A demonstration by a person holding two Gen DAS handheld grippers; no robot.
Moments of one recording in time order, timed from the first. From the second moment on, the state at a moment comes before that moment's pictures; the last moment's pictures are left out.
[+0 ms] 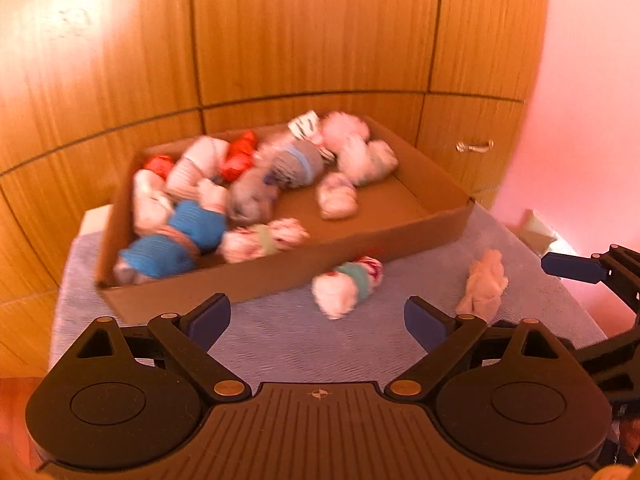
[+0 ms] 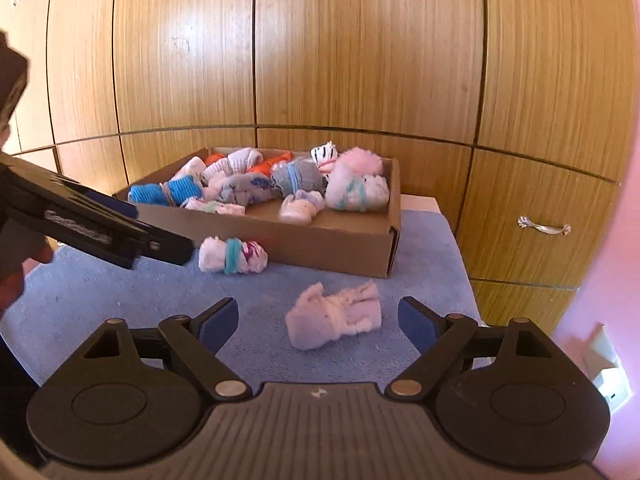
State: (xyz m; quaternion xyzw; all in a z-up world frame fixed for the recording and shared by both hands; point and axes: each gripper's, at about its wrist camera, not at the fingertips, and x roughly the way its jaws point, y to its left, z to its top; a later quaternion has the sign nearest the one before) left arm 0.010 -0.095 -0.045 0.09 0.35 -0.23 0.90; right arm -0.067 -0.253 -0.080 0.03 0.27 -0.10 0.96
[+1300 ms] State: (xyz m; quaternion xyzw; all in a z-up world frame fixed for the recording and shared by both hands) left arm 0.024 -0.115 -0.077 0.08 0.35 -0.20 0.91; right arm -0.061 -0.266 -0.093 0.05 0.24 -0.07 0.97
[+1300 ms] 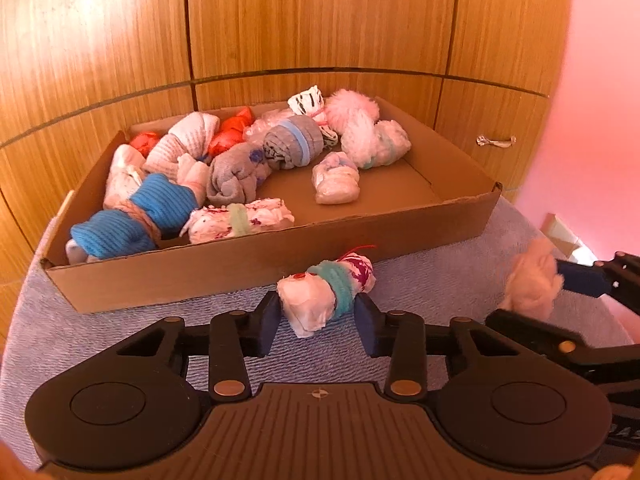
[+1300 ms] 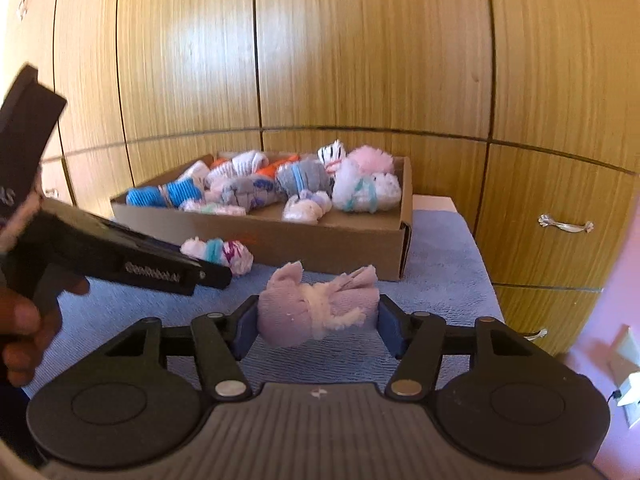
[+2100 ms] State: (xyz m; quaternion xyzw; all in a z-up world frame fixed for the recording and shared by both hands) left arm 0.057 -0.122 0.005 0.09 0.28 -0.26 0.92; right arm -0.040 -0.281 -0.041 0.02 0.21 -0.06 0.98
